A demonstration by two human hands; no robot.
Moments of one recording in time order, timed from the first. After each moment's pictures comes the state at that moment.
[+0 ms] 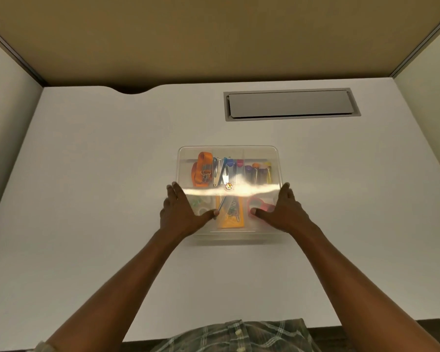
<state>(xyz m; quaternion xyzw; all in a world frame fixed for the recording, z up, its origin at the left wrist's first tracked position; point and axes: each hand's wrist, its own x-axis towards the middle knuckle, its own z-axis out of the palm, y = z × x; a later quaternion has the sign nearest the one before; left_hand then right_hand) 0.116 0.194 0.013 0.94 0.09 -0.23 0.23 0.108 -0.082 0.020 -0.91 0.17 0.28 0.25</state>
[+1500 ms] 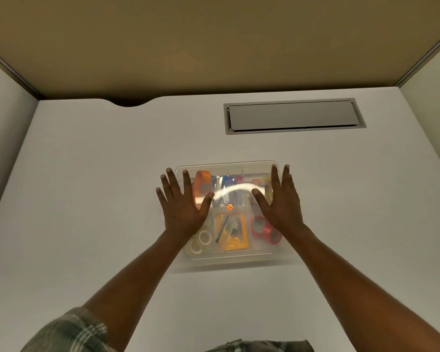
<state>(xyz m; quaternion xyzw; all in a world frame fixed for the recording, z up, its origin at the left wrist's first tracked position) 0.177 0.182 -0.021 0.99 0.02 0.00 0.15 0.167 -0.079 -0.009 -0.96 0.07 0.04 0.25</state>
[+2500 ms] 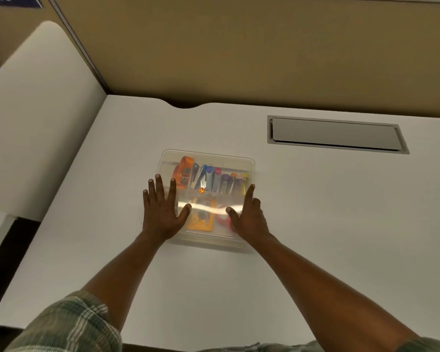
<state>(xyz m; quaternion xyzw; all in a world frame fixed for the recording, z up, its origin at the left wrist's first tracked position) 0.132 0.343 -0.023 0.99 0.04 0.00 0.09 0.144 0.089 0.001 -0.93 0.04 0.16 0.34</state>
